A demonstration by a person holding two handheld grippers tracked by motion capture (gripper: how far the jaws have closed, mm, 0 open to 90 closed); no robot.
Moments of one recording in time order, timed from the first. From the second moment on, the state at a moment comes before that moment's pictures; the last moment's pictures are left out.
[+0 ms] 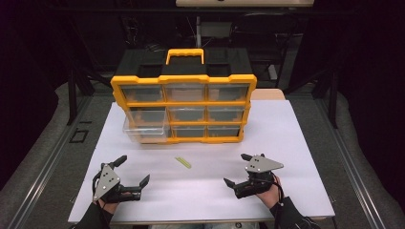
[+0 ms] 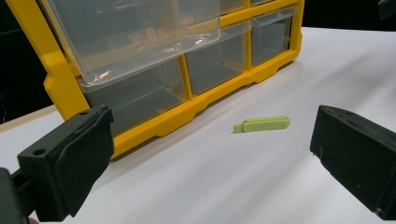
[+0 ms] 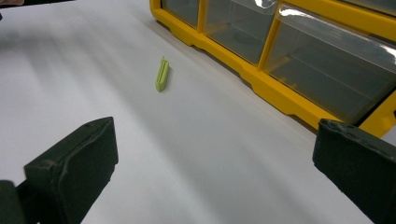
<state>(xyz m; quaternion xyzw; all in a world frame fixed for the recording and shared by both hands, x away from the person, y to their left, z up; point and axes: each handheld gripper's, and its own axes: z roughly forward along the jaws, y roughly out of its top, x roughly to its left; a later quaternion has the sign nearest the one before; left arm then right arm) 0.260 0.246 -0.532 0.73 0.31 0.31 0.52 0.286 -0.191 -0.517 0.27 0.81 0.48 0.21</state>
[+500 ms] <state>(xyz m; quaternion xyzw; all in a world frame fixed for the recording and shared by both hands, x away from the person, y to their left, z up) 0.261 0.247 -0.532 0.73 0.30 0.31 0.53 0.312 -0.146 -0.514 0.25 0.83 0.46 0.17</state>
